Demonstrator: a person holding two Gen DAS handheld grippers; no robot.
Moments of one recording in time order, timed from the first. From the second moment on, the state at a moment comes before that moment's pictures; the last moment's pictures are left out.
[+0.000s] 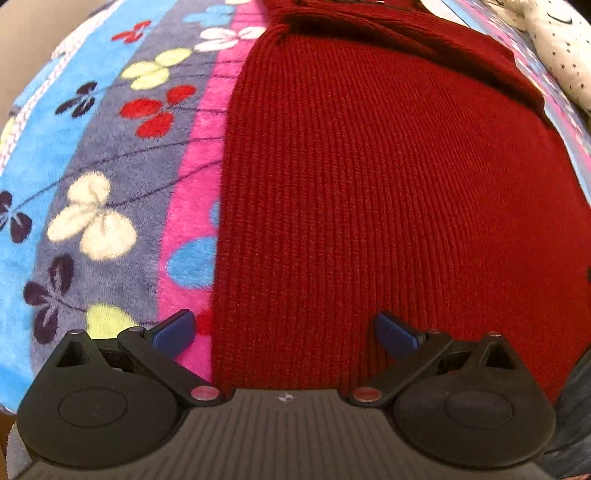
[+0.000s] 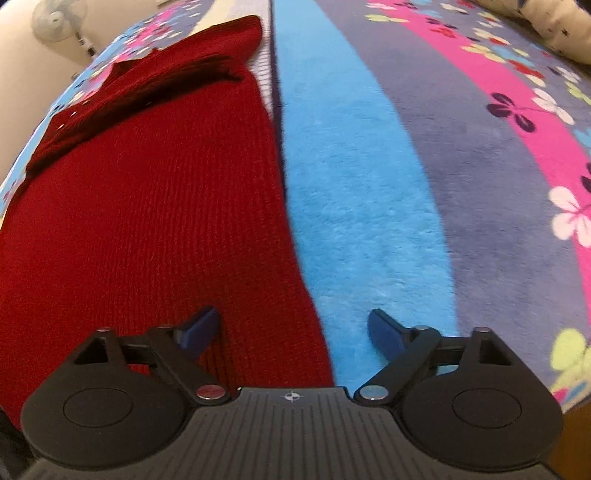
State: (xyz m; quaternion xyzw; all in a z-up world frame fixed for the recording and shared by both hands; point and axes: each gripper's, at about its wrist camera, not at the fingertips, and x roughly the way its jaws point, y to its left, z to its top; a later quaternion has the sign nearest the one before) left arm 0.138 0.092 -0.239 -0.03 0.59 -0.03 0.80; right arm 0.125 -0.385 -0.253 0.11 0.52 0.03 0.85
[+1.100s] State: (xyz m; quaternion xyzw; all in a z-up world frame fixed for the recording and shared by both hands) left arm -0.027 0.097 -0.108 -0.10 0.52 -0.10 0.84; right arm -0.057 -0.395 -0.118 0.25 0.42 0.06 0.87
